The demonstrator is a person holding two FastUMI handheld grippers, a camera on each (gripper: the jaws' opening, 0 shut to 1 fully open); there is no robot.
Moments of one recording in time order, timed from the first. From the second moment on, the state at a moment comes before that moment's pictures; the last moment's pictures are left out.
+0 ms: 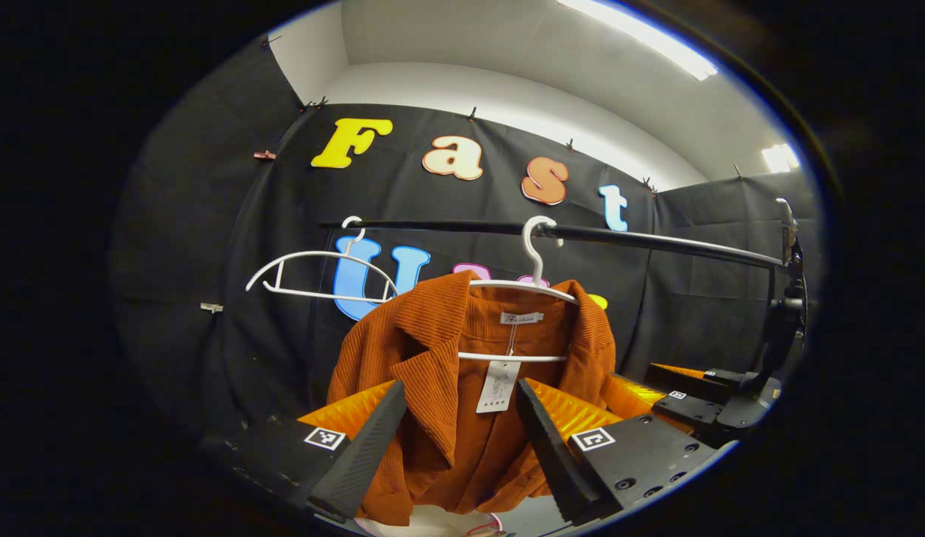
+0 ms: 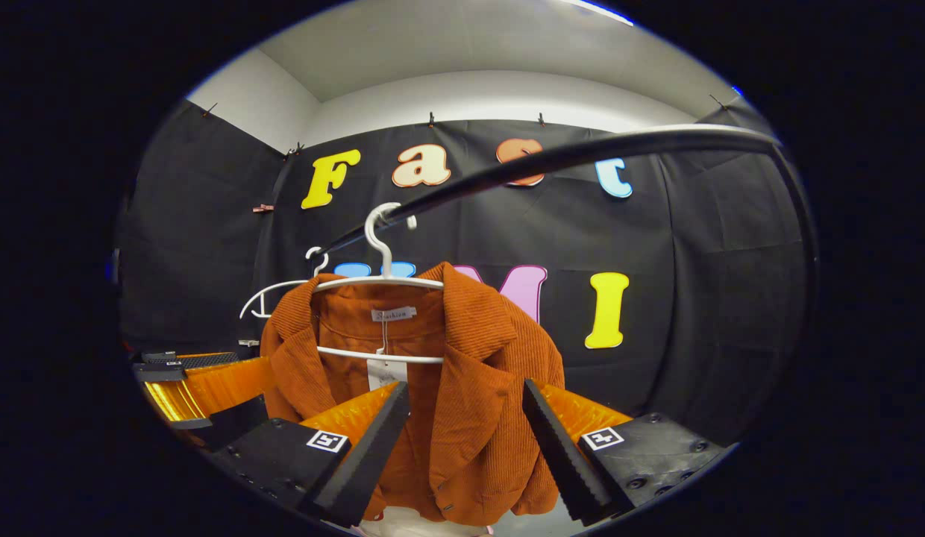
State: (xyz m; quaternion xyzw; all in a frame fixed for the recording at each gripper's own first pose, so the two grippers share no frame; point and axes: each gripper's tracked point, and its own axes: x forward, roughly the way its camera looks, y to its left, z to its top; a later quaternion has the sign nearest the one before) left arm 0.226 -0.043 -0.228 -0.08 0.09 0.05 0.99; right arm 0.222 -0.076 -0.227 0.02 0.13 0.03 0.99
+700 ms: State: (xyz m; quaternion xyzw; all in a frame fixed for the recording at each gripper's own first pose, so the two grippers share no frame) left arm 0.280 -0.024 -0.309 -0.07 0.15 0.13 0.98; right arm 0.272 -0.062 -0.311 0.05 0.20 0.08 0.98
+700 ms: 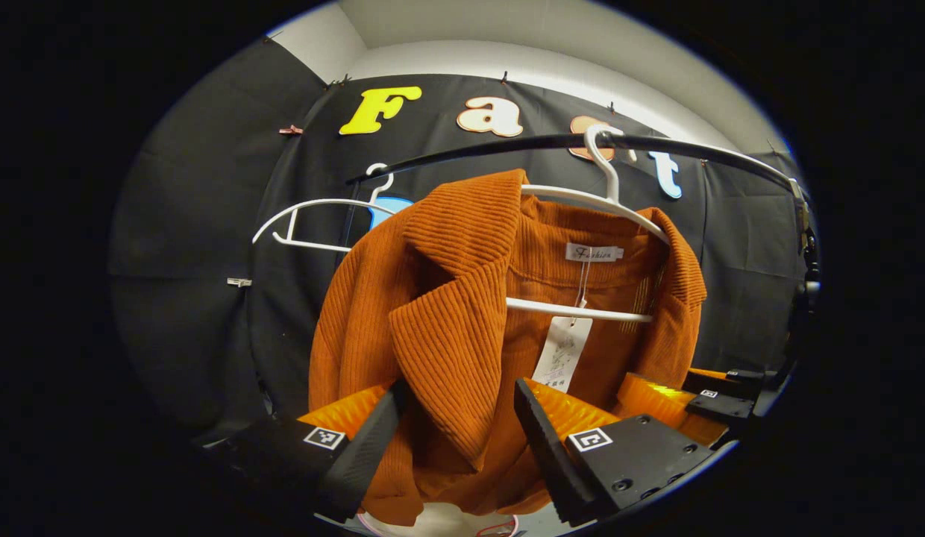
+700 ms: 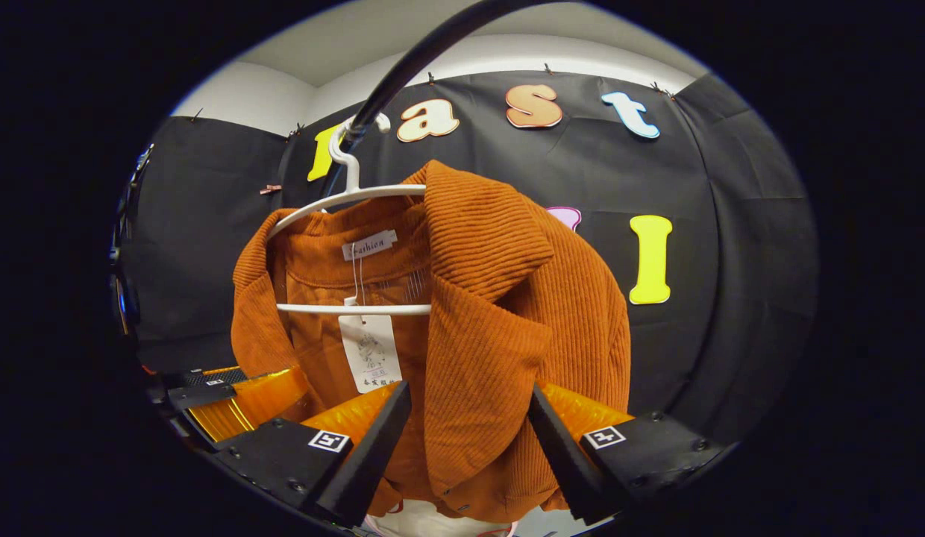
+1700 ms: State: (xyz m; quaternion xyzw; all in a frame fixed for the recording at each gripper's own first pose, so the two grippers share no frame) left arm 0.283 0.077 -0.266 -0.05 0.12 0.27 0.96; right arm 0.324 -0.174 -0.294 0.12 0.17 0.00 0.98
